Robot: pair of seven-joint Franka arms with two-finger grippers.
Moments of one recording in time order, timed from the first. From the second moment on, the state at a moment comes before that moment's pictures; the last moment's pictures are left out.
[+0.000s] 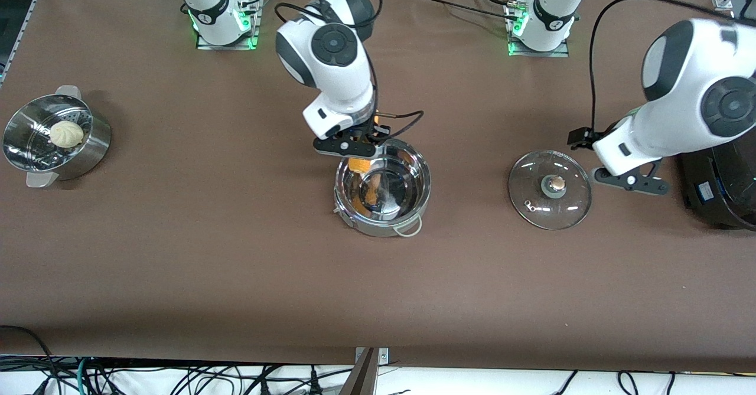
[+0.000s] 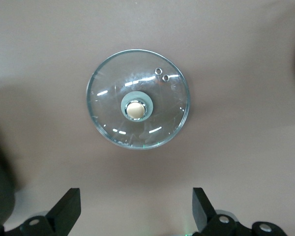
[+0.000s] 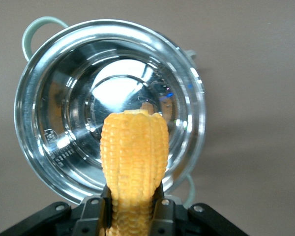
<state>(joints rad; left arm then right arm) -0.05 0.21 -0.08 -1.58 0.06 1.53 0.07 0.68 0.54 0.11 -1.44 -0.05 2.05 0.97</state>
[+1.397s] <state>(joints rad) -0.02 -0.03 -0.01 -1.69 -0.03 1.64 -0.07 0.69 0.78 0.10 -1.29 -0.11 2.20 1.00</state>
